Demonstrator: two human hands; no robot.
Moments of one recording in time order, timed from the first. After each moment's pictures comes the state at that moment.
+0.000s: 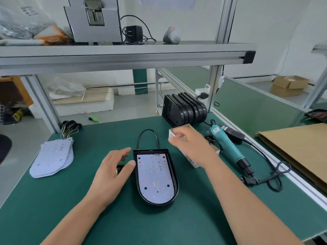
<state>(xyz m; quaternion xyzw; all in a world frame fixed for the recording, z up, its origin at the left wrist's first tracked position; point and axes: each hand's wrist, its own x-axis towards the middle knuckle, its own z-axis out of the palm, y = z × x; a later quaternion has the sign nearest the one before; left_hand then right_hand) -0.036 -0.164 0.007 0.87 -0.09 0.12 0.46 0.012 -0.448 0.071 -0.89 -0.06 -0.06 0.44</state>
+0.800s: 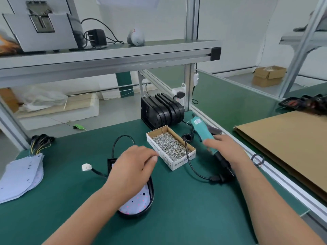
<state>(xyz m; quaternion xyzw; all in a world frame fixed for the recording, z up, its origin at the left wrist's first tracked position) -0.023 -0.289 0.063 0.91 -0.27 0.14 0.27 -0.005 -0.618 0.038 -0.84 0.14 -0.05 0.52</state>
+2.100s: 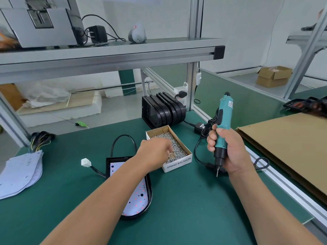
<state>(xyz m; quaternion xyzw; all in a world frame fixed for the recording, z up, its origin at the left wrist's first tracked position) 0.046 -0.362 0.063 0.97 -0.22 -0.04 0.13 -0.001 -0.603 0.043 -0.48 -0.04 -0.11 0.87</state>
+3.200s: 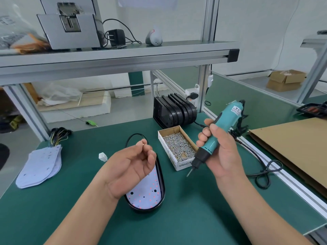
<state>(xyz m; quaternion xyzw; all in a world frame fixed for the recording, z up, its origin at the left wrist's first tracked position) -0.036 -0.263 0.095 0.34 0.05 -0.25 0.91 -0.021 -0.521 0.069 -0.36 -0.09 -0.09 0.93</state>
